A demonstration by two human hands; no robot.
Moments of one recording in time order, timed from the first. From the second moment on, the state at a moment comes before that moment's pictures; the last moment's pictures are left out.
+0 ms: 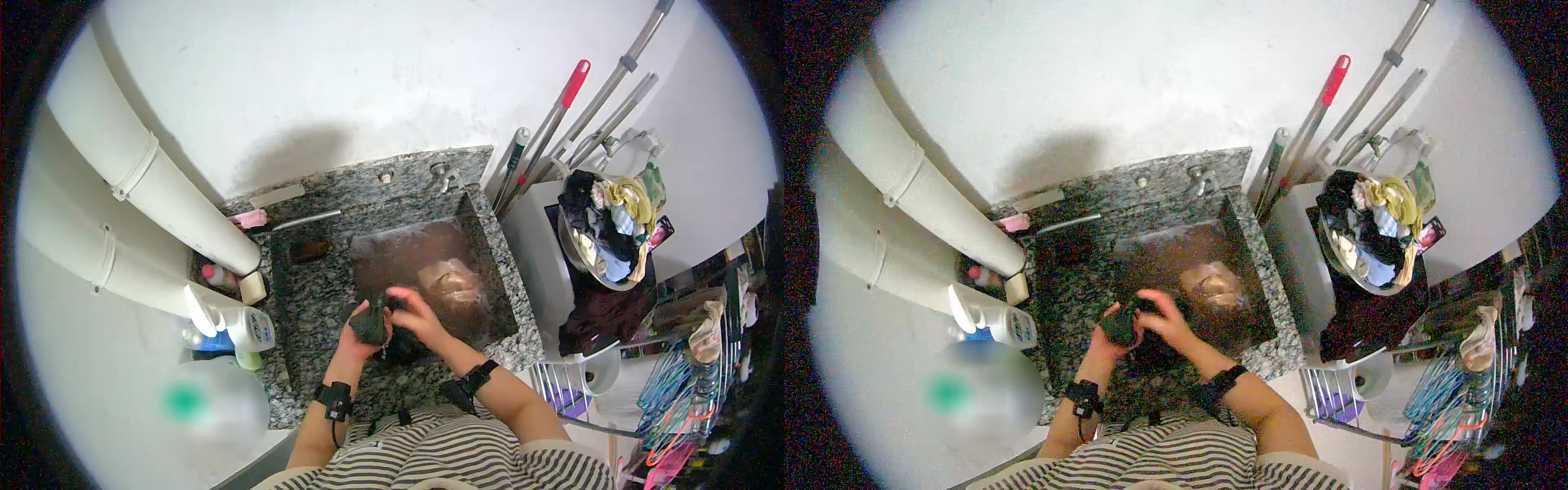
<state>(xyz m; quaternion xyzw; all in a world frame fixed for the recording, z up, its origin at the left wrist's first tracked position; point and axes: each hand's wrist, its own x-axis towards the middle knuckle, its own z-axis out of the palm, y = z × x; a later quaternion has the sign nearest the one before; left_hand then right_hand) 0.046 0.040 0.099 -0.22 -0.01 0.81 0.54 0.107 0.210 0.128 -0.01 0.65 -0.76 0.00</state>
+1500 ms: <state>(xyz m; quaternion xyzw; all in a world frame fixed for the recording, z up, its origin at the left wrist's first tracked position) 0.077 0.065 0.198 -0.06 -0.16 0.76 0.63 0.074 0.214 0.176 -0.11 0.16 -0.97 0.15</state>
